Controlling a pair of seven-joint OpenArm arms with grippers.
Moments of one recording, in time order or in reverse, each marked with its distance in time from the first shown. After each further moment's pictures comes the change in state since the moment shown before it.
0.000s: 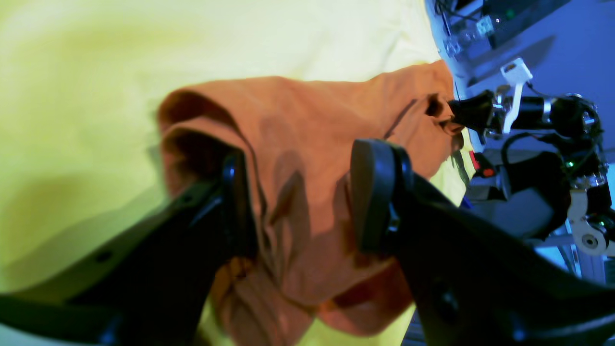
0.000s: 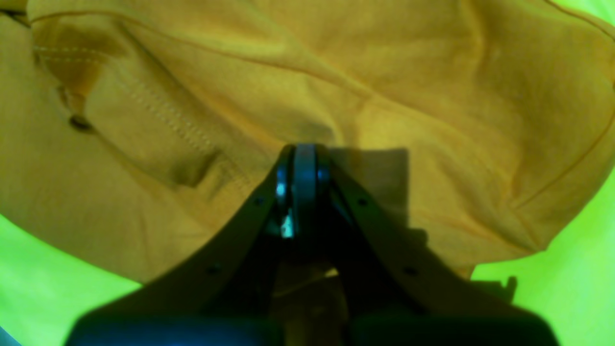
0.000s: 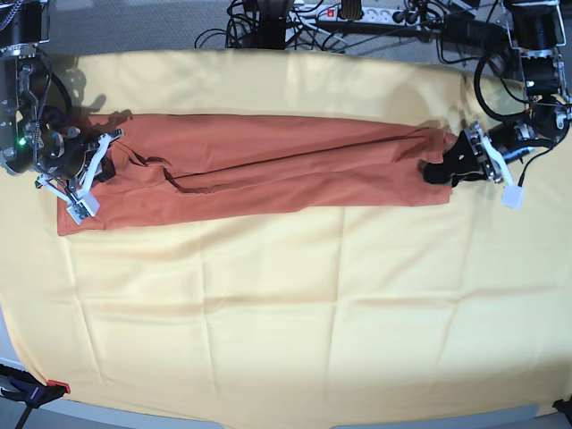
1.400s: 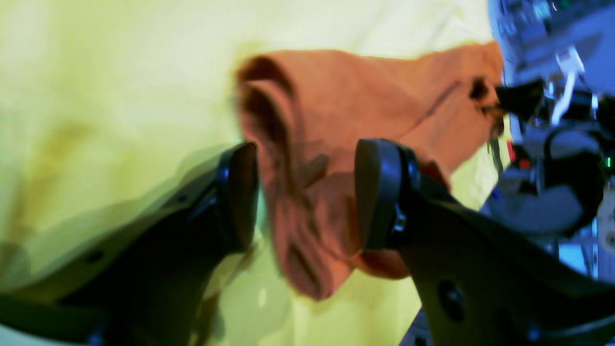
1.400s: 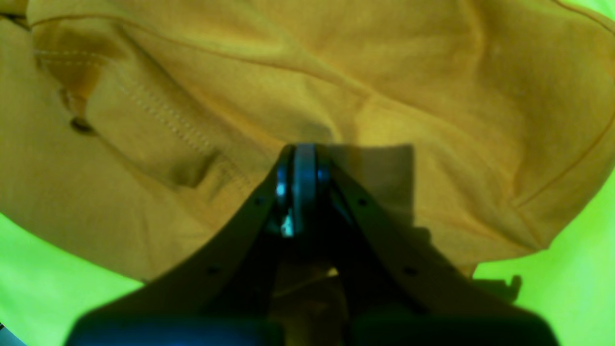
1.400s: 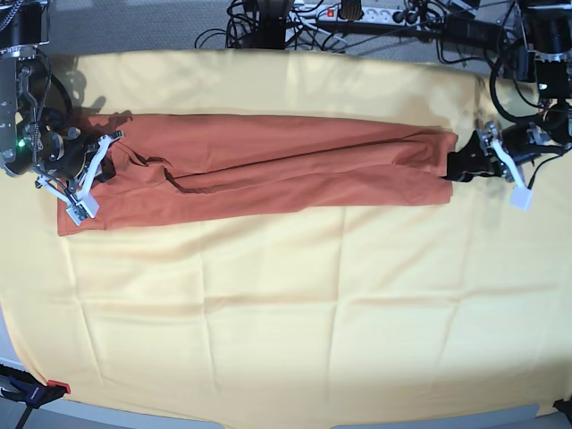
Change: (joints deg) left arm 0.0 -5.9 -0.4 0.1 5.0 4.3 -0.3; right arm 0.5 0.0 0.0 0.0 1.4 0.0 -1.6
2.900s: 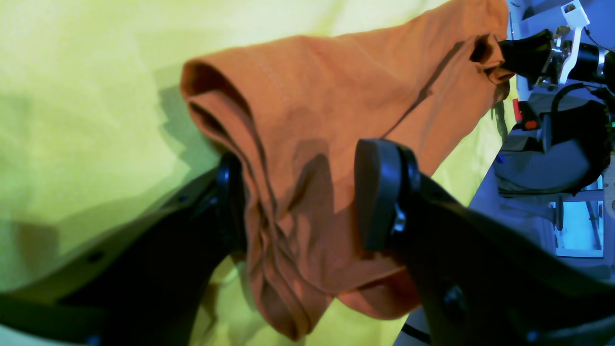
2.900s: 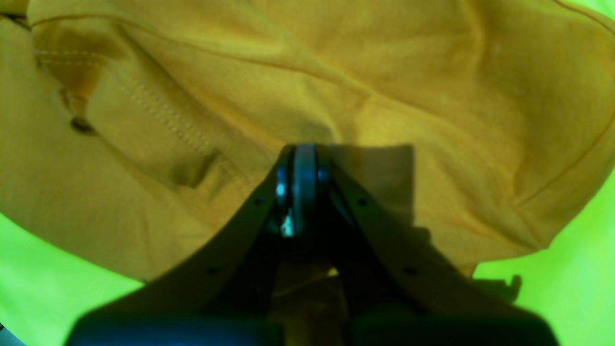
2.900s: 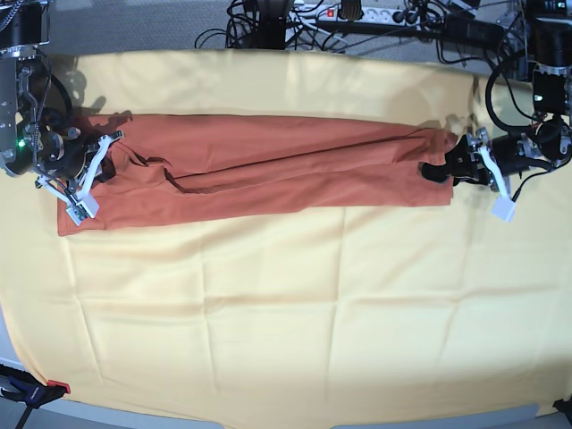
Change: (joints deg) left arm -3.3 -2.1 9.4 0.5 1.0 2.2 -0.2; right arm 0.0 0.0 0.0 0.0 0.0 0.0 -0.1
